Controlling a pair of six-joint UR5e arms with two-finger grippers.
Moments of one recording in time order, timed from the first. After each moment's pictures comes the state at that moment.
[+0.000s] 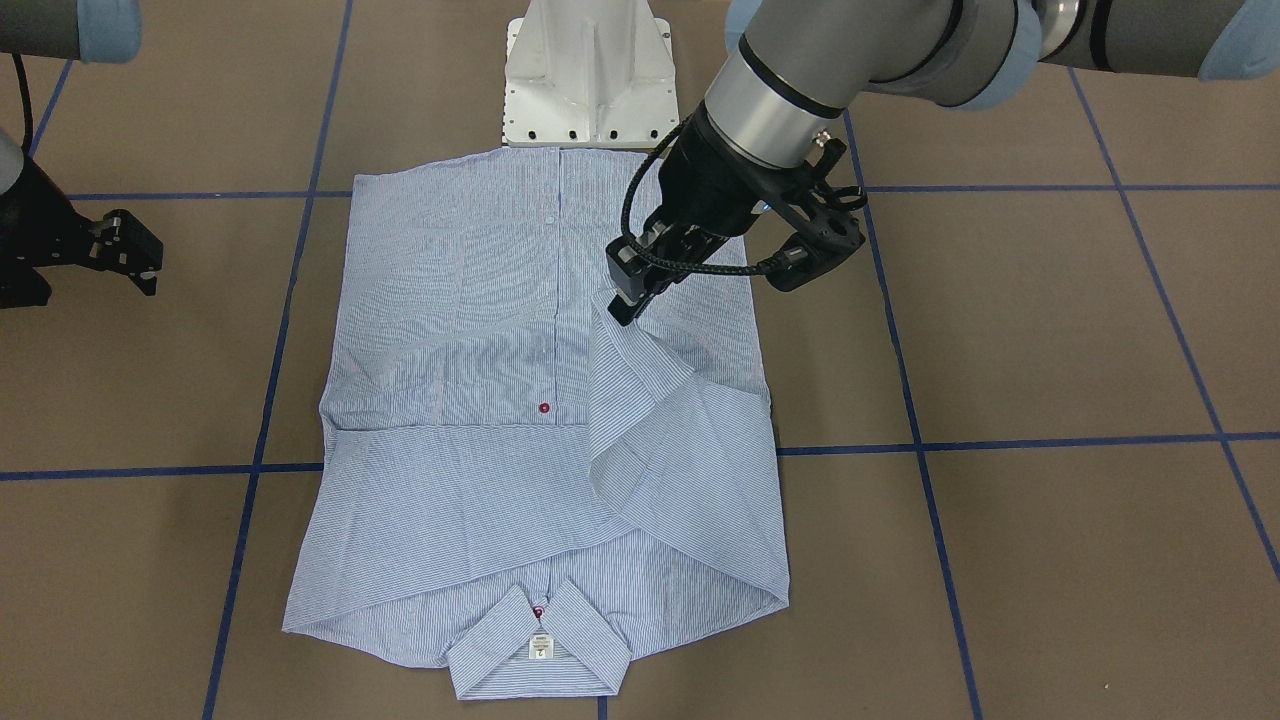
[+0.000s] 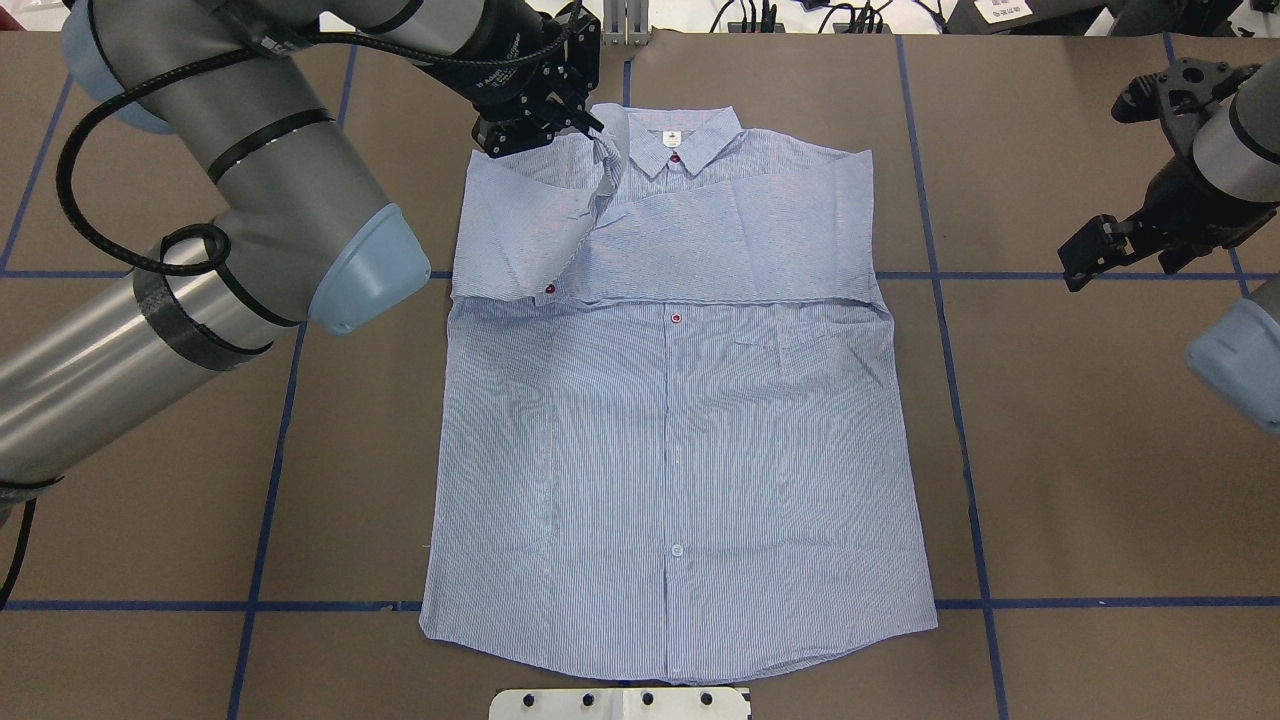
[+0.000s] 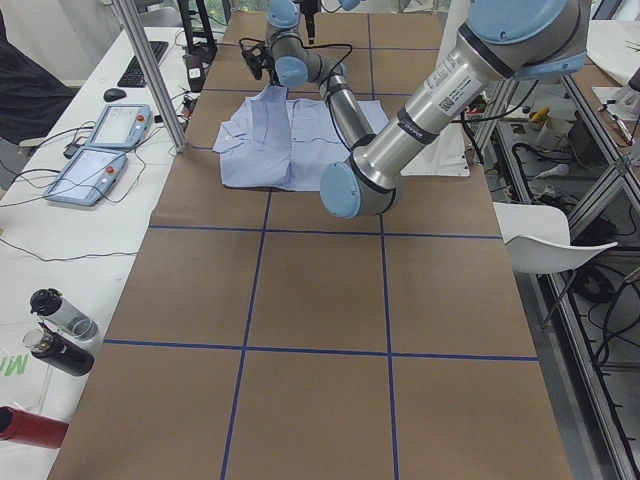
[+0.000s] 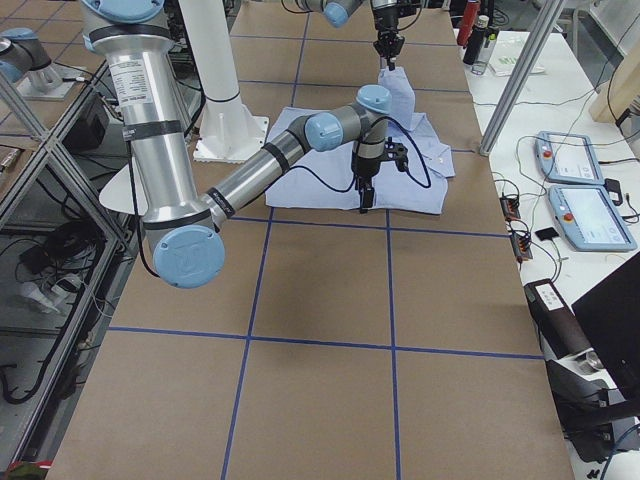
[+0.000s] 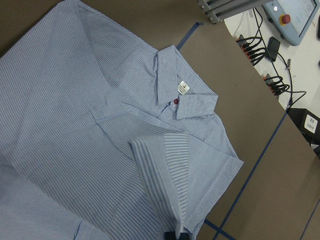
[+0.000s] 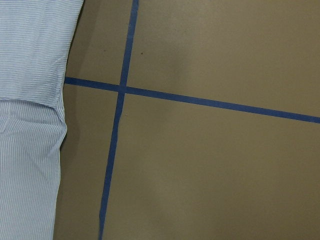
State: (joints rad) left arm -0.84 -2.43 -1.66 -1.86 -2.12 -1.92; right arm 1.05 -1.36 2.03 -1.87 2.14 0.49
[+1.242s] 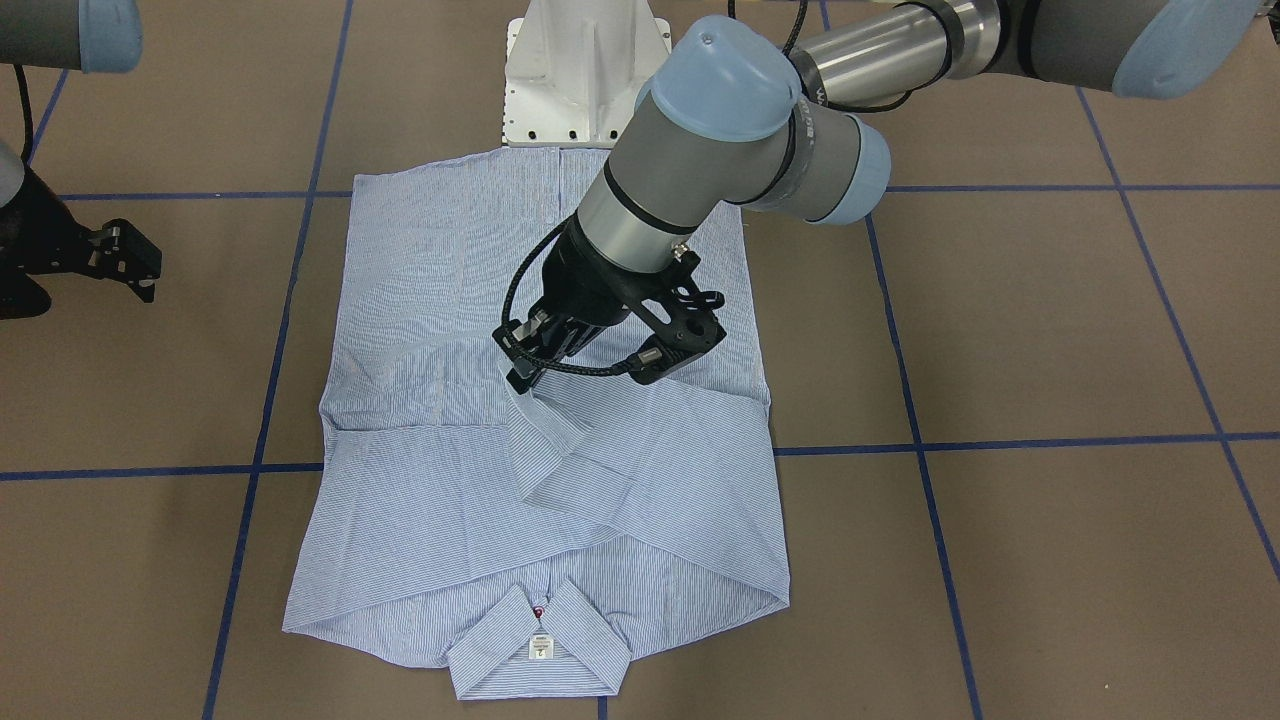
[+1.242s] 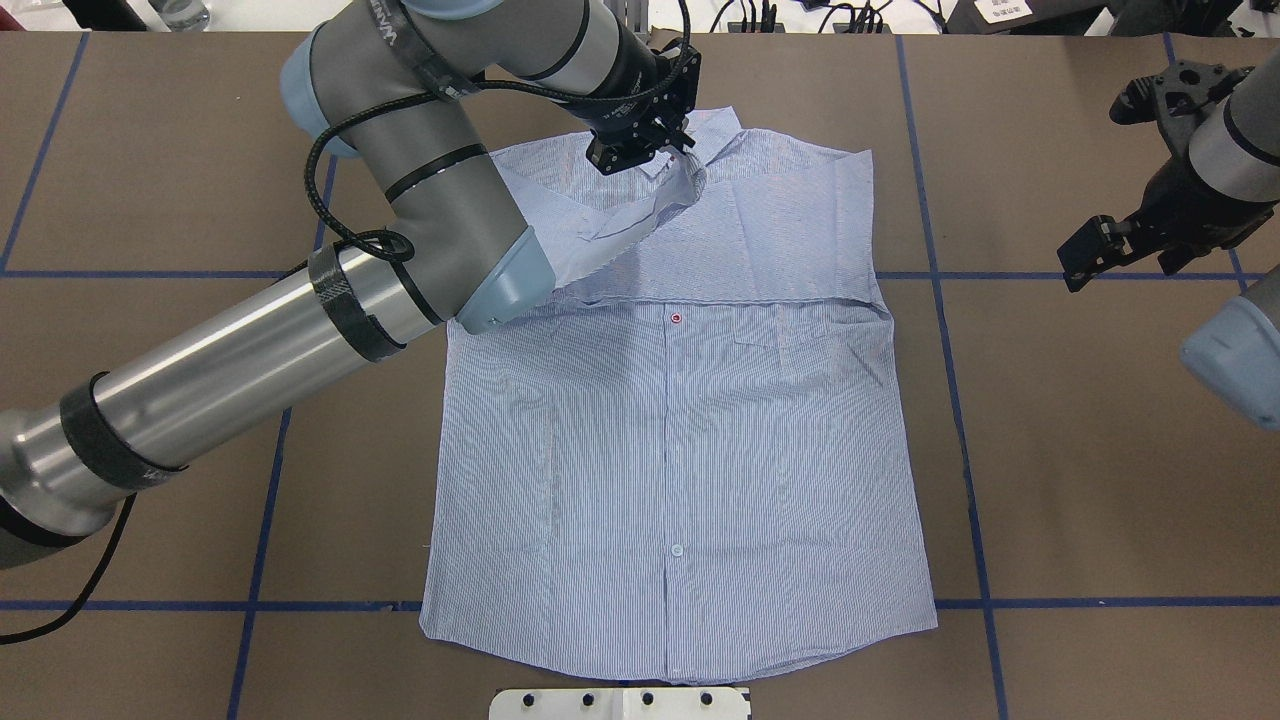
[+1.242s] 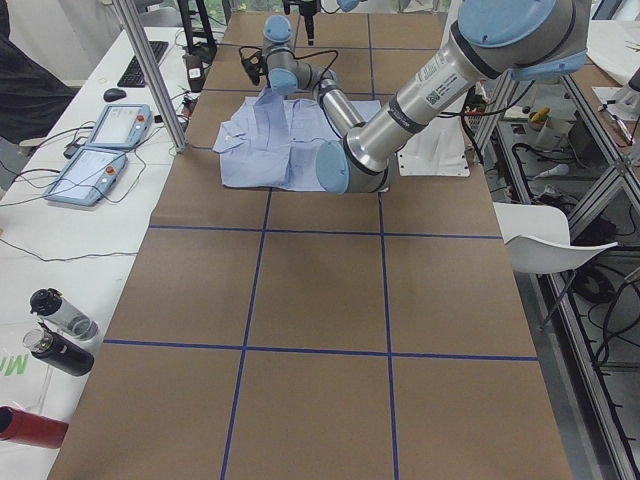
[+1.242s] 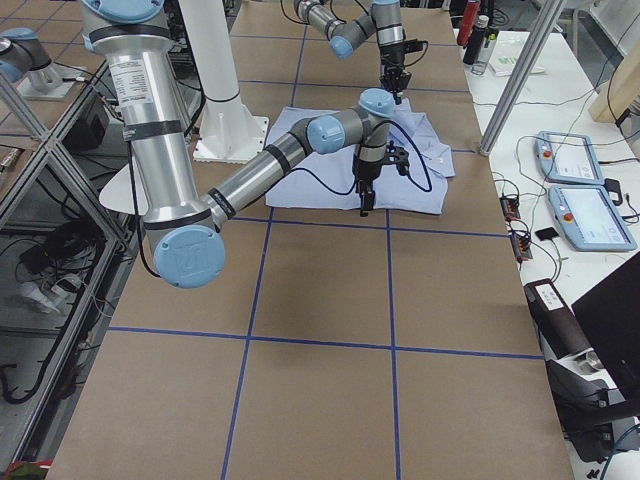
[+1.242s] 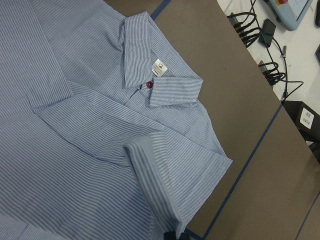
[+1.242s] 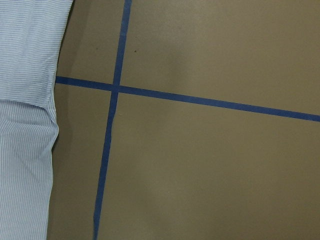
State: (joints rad) left arm -0.75 -2.57 -1.34 -2.10 -2.05 -1.98; right arm 1.05 -1.36 2.01 -1.87 2.14 0.49
